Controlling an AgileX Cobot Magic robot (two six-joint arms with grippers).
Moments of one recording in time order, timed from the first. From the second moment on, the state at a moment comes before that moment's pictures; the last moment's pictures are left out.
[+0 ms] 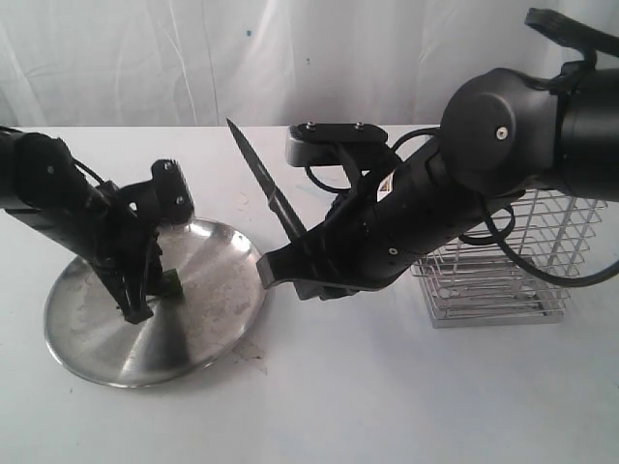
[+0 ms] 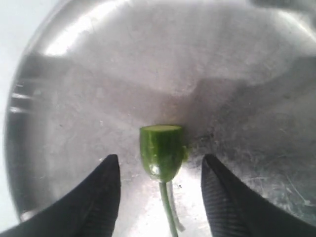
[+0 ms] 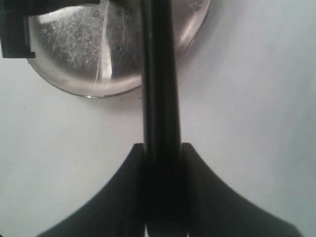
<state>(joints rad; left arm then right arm) -0.24 1.72 -0.99 -0.23 0.43 1.05 0.67 1.54 -1.05 0.36 0.62 -0.07</state>
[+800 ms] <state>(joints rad) -0.01 1.52 -0.84 -0.16 -0.04 -0.07 0.91 1.89 -1.33 0.15 0.68 0.35</state>
